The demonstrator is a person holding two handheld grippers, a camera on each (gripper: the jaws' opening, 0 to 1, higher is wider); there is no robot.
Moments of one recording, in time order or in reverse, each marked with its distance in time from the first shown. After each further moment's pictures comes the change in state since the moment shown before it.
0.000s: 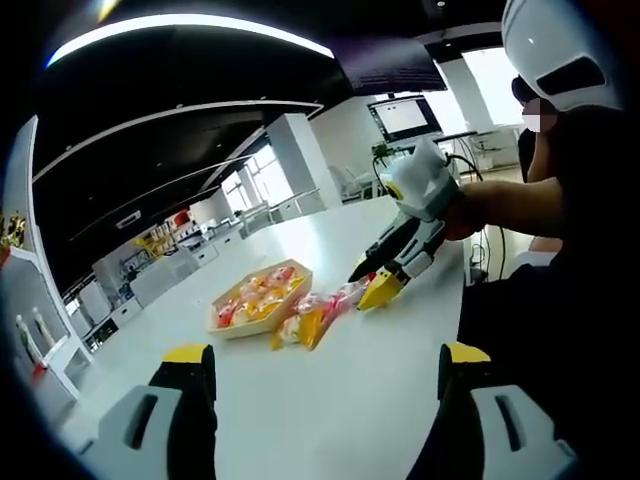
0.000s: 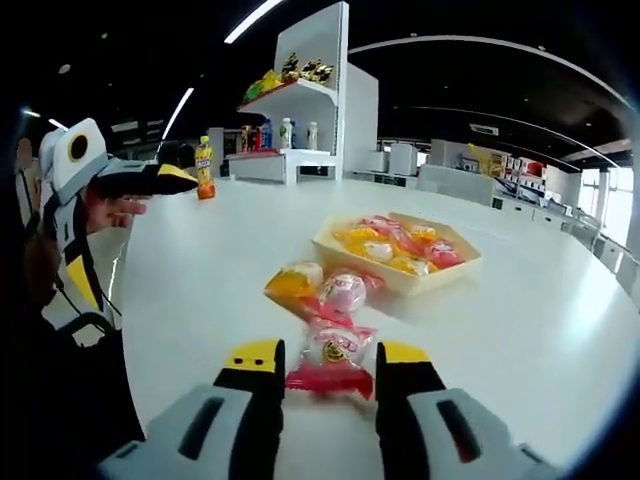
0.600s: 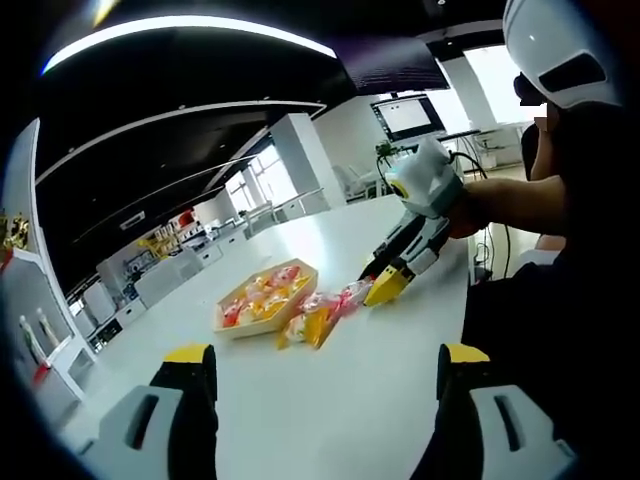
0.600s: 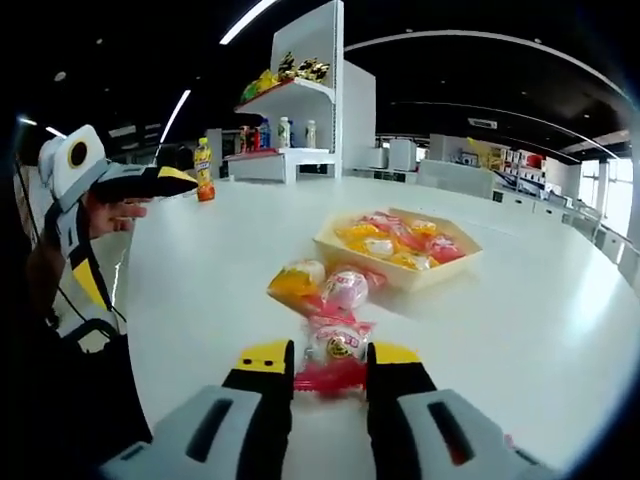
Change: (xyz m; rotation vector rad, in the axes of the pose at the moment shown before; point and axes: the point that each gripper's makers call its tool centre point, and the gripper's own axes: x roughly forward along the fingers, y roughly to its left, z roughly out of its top) left arm -0.002 0.005 0.000 0.003 0.002 0.022; right arm -0.003 0.003 -0.002 0.045 0.014 0.012
